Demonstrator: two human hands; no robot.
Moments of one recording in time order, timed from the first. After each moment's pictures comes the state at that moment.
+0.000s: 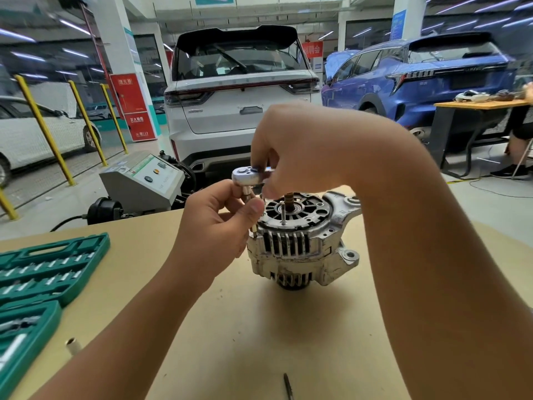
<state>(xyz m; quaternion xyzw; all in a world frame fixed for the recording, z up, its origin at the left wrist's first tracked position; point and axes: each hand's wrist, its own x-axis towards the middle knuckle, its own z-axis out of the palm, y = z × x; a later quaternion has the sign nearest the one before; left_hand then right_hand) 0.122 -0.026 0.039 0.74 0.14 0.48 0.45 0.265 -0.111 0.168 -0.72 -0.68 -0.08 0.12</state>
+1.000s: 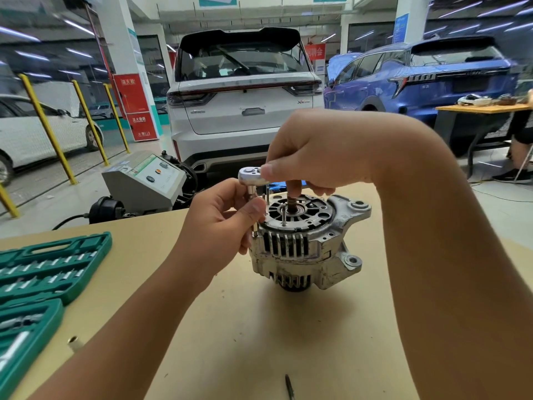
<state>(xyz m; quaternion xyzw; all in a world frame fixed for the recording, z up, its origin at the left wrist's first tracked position) 0.120 -0.024 0.043 0.76 0.15 0.45 0.44 0.272 -0.131 0.165 -0.70 -0.69 0.04 0.18</state>
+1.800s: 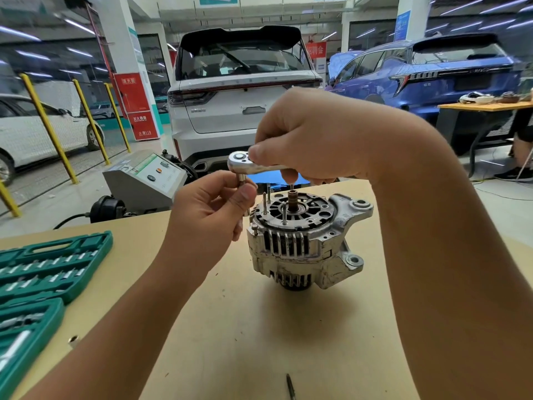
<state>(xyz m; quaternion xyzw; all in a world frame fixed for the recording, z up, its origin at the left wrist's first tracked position) 0.112 -0.023 0.048 0.75 0.13 0.51 0.40 0.258 -0.133 0.172 -0.68 -0.69 0.01 0.25</state>
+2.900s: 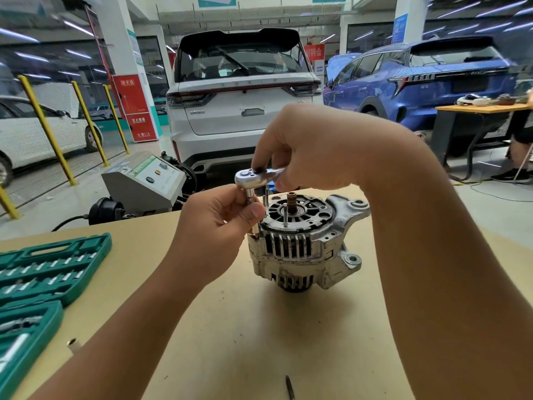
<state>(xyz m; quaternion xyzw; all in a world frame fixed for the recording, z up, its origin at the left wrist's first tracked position) 0.113 -0.028 0.045 0.80 0.17 0.47 0.33 0.257 -0.129 0.168 -0.70 -0.69 -0.04 0.18</state>
